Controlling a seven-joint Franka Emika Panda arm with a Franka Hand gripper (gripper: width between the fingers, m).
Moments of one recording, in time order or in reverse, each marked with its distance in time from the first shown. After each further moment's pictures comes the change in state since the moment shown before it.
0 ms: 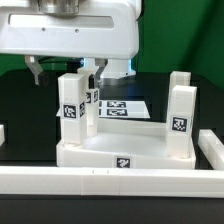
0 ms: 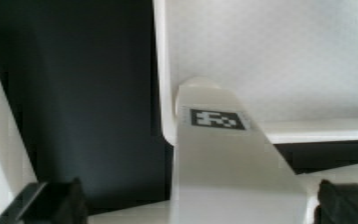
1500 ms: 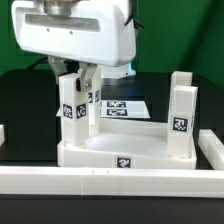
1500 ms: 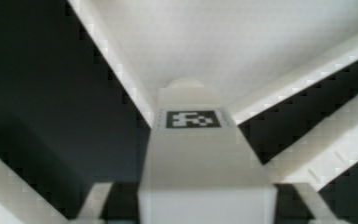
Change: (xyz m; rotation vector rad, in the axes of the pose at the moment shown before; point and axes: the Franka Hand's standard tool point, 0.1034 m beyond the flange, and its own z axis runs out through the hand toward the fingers) arm 0.000 -0.008 0.002 0.034 -0.008 0.674
